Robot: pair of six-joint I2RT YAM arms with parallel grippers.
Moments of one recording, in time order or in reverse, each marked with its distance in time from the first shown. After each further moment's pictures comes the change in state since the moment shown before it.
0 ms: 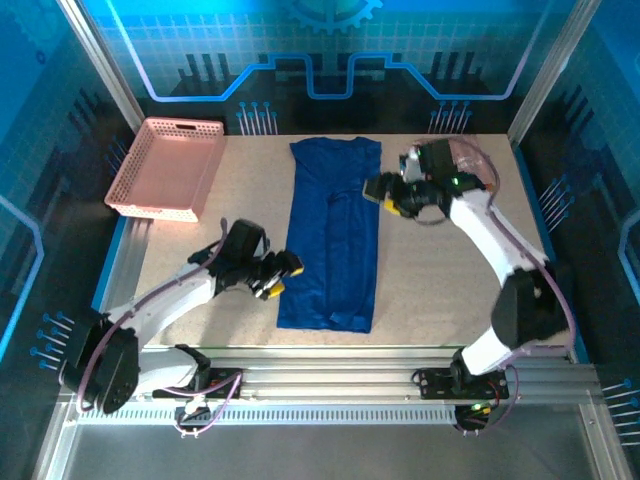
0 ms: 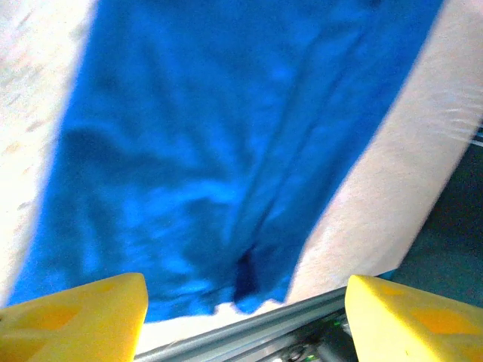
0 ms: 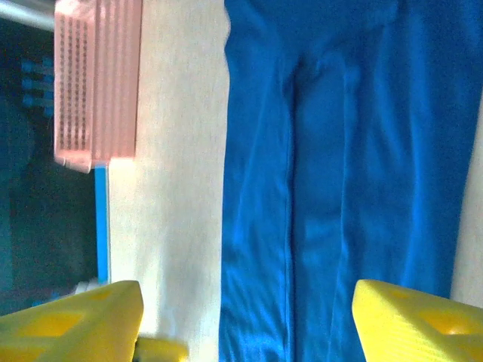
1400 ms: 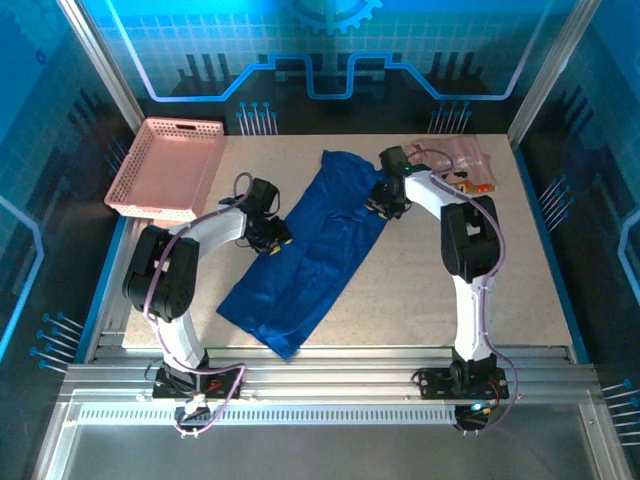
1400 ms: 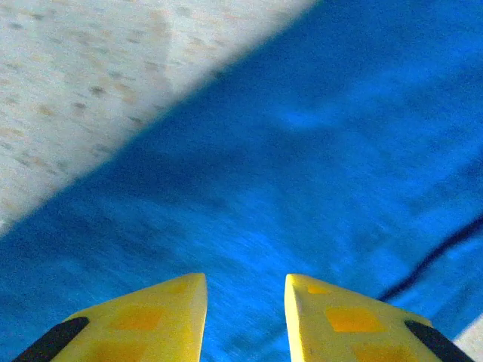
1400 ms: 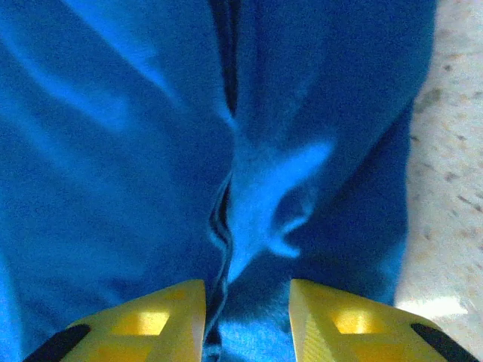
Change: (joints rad) left arm 0.166 0.595 0.465 -0.095 -0.219 0.218; right arm 0.027 0.687 0.425 -0.043 0.409 0.186
